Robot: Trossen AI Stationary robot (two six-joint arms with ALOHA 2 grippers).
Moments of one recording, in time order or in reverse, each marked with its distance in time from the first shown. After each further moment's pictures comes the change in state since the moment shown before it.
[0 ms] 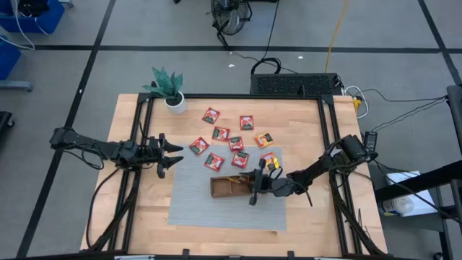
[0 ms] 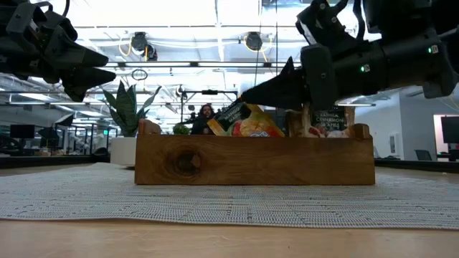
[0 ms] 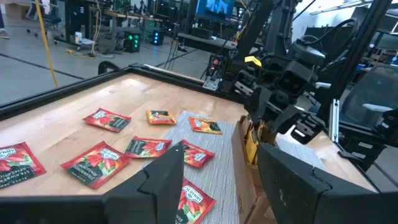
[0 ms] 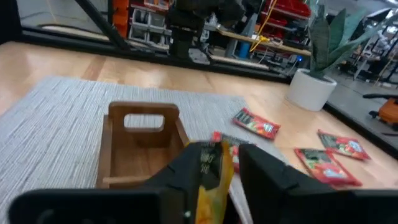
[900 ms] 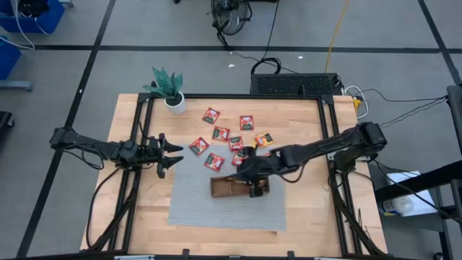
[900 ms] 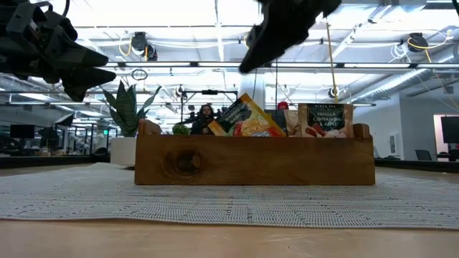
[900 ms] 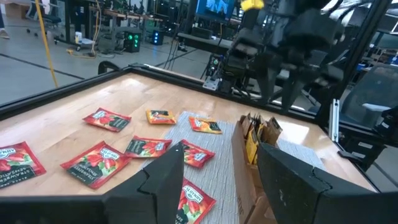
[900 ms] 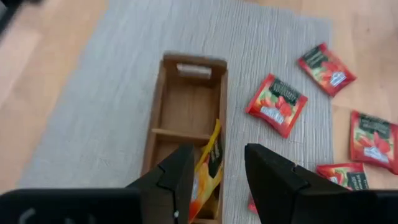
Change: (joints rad) left arm 0.000 0.000 0.000 0.000 0.000 0.000; right arm -0.190 -0.250 0.604 -1.515 -0.576 0.073
